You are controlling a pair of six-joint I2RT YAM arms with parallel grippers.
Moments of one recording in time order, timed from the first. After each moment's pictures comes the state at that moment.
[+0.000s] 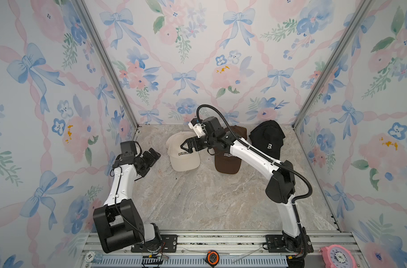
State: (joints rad) left arm 0.30 1.36 1.01 -0.61 0.37 -0.60; right arm 0.76 2.10 2.06 -0.56 -0.36 0.31
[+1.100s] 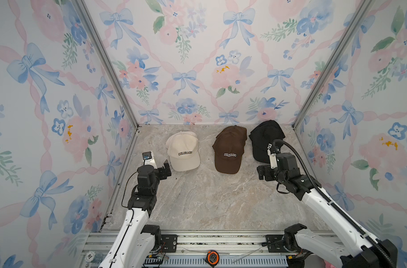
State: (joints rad) left arm -0.07 0.76 0.45 -0.02 -0.18 -0.15; right arm 0.33 0.96 0.76 -0.52 0.16 0.12
